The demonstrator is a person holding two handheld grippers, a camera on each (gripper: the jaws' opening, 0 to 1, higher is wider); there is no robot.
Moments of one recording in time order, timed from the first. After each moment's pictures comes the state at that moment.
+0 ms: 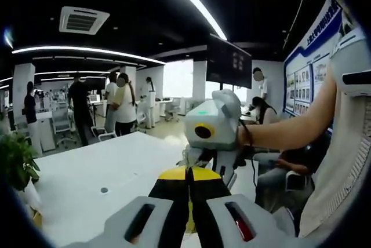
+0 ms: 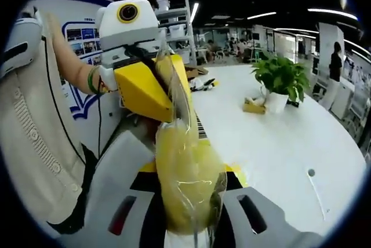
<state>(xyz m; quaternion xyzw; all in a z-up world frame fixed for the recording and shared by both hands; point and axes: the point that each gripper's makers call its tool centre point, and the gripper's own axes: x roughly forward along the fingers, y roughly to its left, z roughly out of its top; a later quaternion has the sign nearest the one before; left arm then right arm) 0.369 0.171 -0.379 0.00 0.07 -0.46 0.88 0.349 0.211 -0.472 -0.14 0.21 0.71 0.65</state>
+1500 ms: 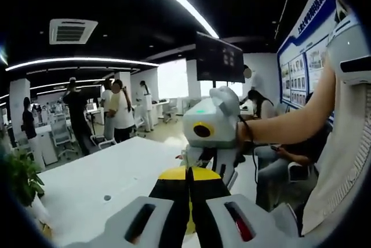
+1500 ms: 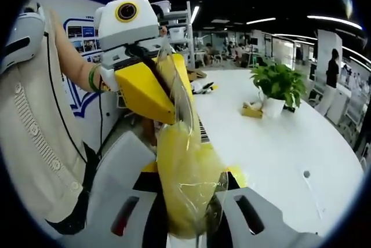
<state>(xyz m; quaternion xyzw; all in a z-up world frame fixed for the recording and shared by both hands) 0.347 0.157 -0.368 0.04 0.05 -0.47 0.88 0.332 0.199 -0.459 -0.15 0.19 0.71 0.66</state>
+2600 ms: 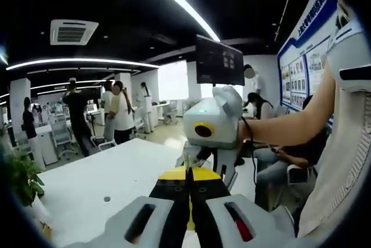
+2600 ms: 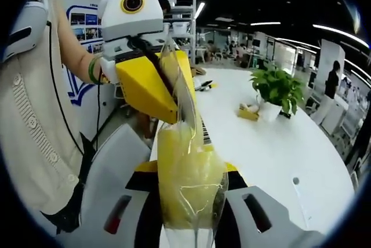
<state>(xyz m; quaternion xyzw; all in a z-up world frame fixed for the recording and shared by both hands) 0.342 0.155 -0.360 0.04 0.04 -0.47 0.88 0.335 0.197 -0.454 -0.19 0.18 0.70 0.66</state>
